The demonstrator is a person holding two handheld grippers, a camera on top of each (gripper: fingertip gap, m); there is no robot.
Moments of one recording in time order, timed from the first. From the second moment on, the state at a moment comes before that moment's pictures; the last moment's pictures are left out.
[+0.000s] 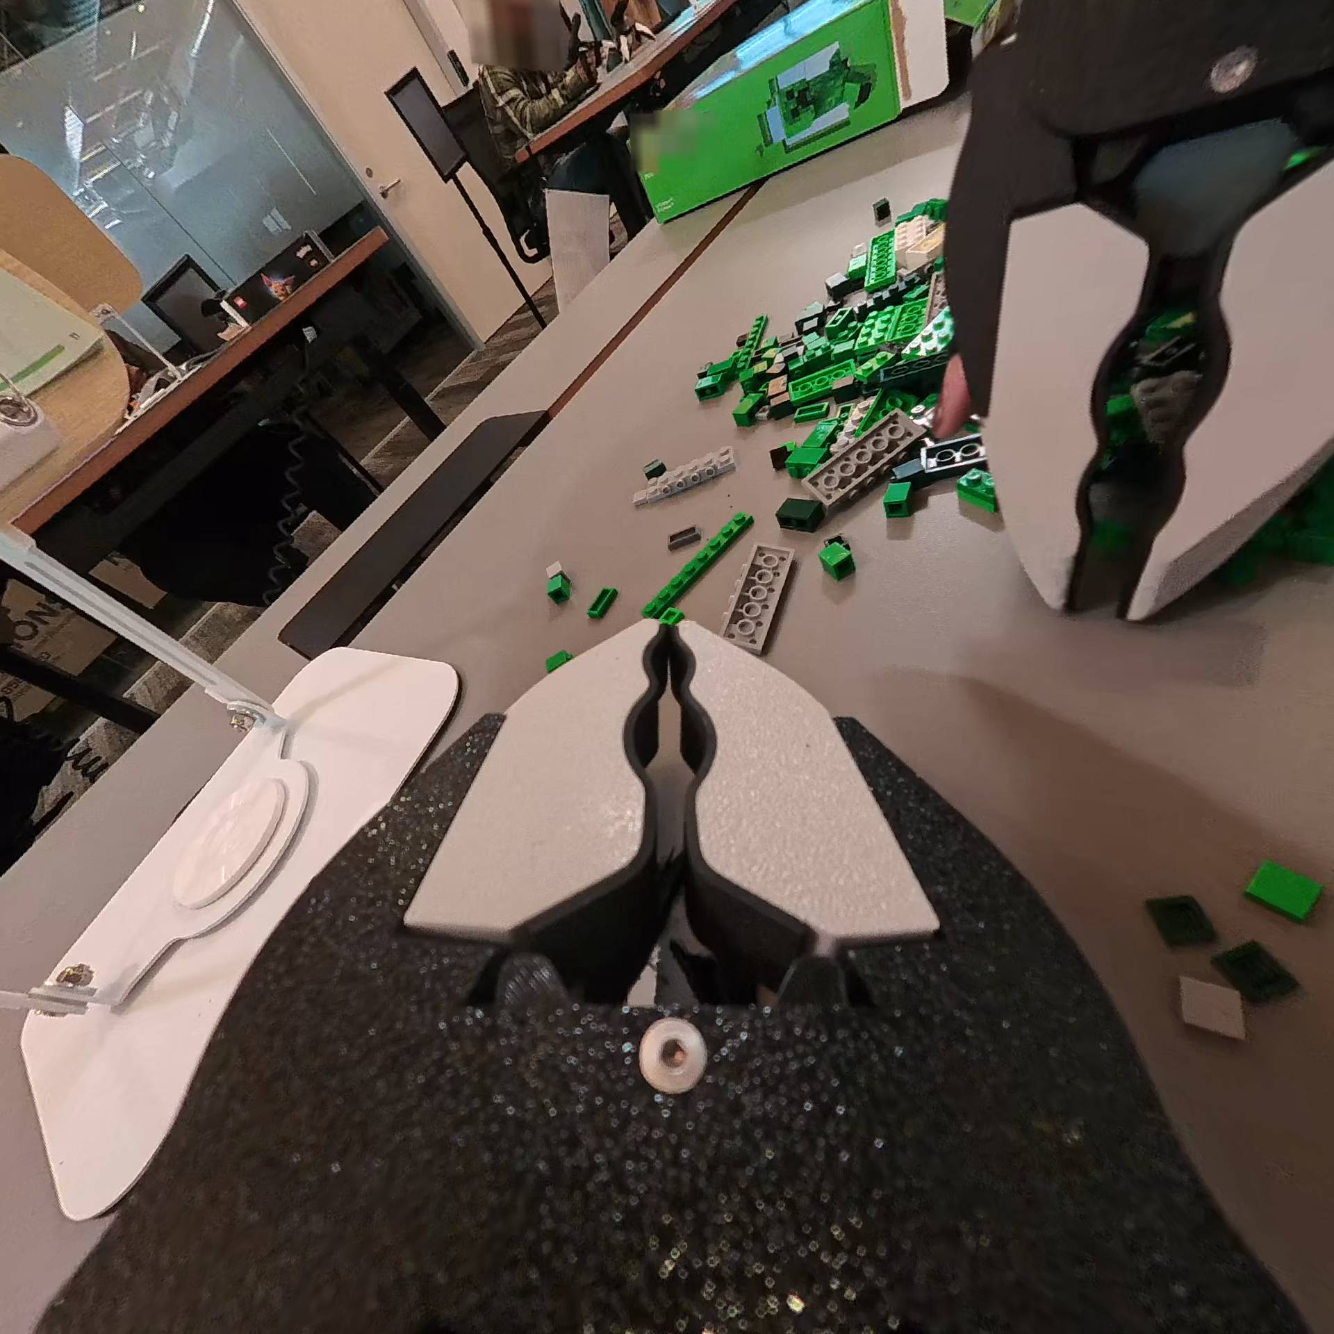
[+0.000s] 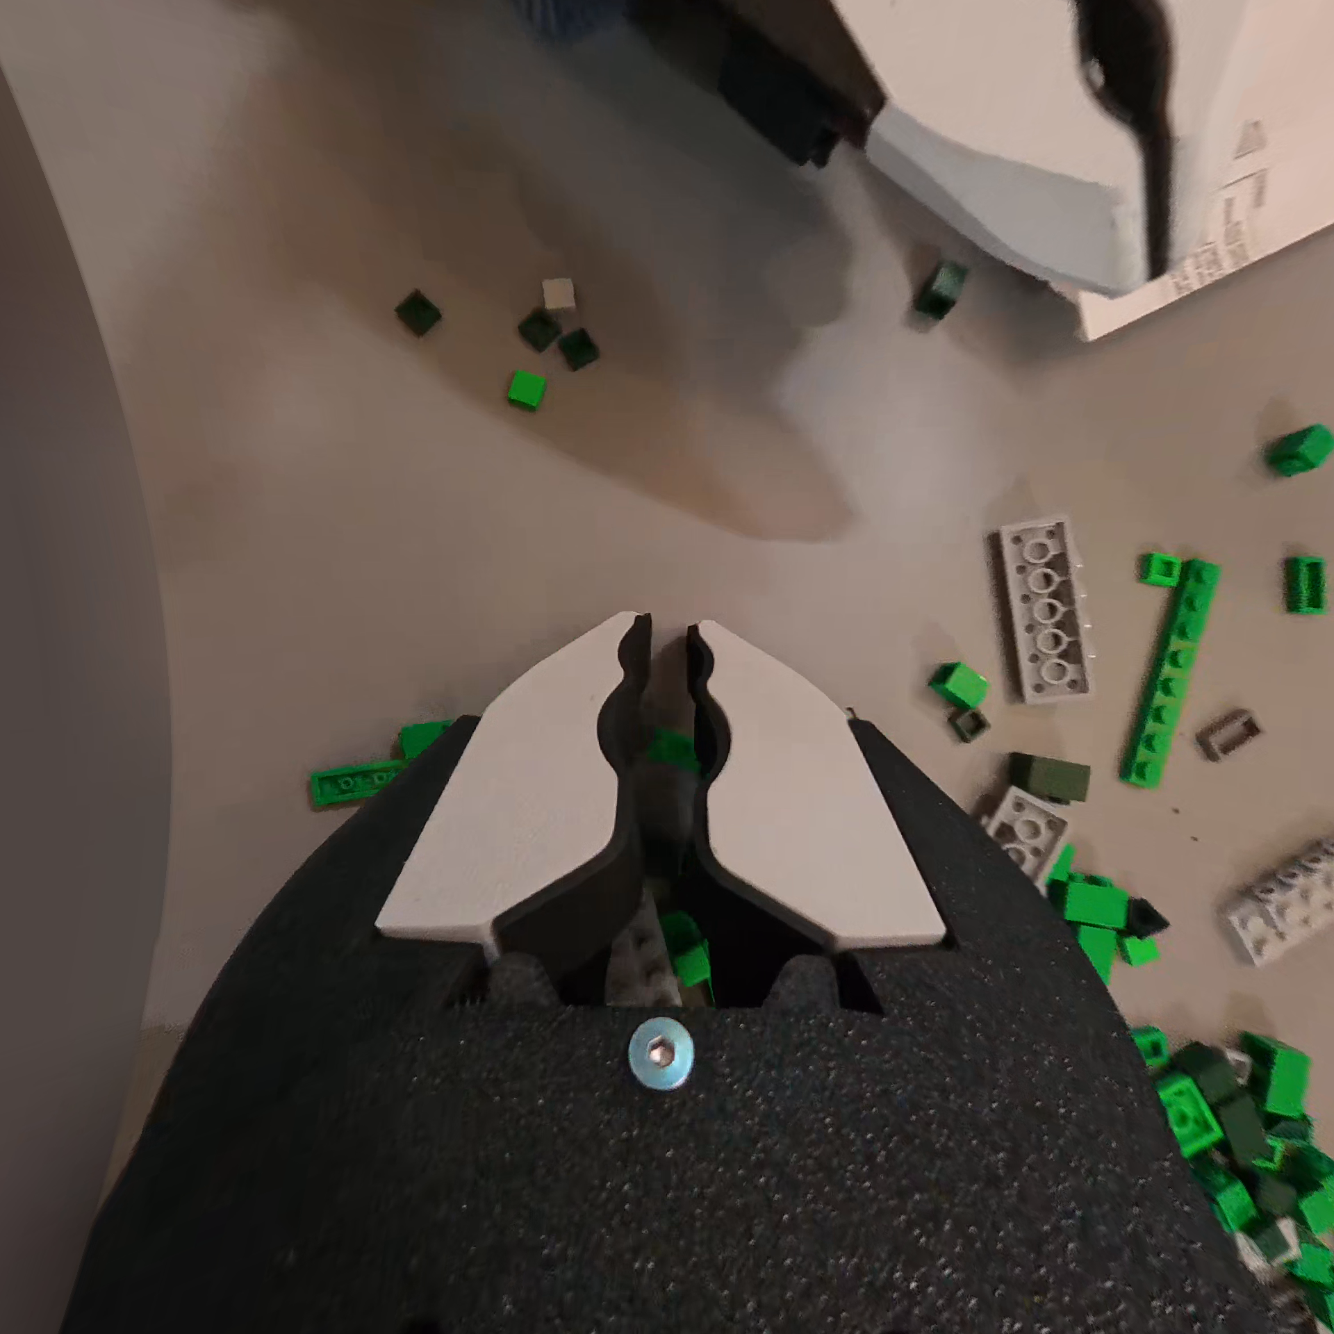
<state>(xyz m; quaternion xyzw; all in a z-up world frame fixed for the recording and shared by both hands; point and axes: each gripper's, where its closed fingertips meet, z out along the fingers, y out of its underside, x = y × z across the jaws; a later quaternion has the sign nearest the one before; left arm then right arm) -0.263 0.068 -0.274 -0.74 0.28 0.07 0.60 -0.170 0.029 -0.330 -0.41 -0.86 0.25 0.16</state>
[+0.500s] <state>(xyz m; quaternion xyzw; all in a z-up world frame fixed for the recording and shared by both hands) -0.262 0.068 -0.275 -0.74 0.29 0.07 0.60 -0.145 0.030 -0.330 -0.40 -0.88 0.23 0.15</state>
